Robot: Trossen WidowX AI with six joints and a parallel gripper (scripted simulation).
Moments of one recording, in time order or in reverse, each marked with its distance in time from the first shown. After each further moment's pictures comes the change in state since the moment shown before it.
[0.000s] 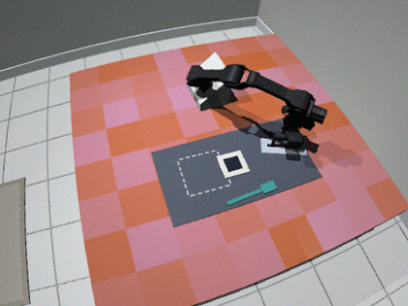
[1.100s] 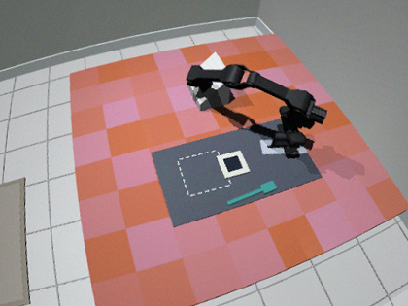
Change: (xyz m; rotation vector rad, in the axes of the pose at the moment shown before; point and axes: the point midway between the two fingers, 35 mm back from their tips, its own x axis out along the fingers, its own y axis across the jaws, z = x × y) arm 0.001 0.000 0.000 -0.120 0.003 0.002
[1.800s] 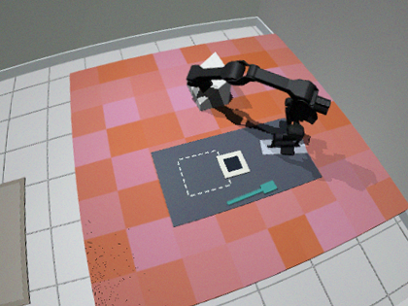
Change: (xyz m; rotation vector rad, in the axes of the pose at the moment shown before) arm -0.045 0.002 -0.003 0.208 0.002 -0.006
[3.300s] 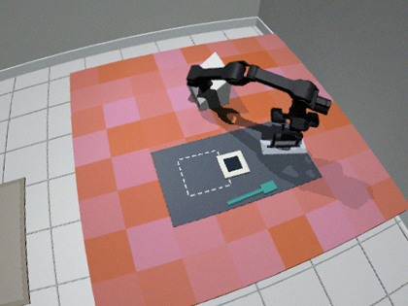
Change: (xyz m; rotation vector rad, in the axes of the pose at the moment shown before) arm 0.000 -0.001 0.003 1.554 -0.006 0.005
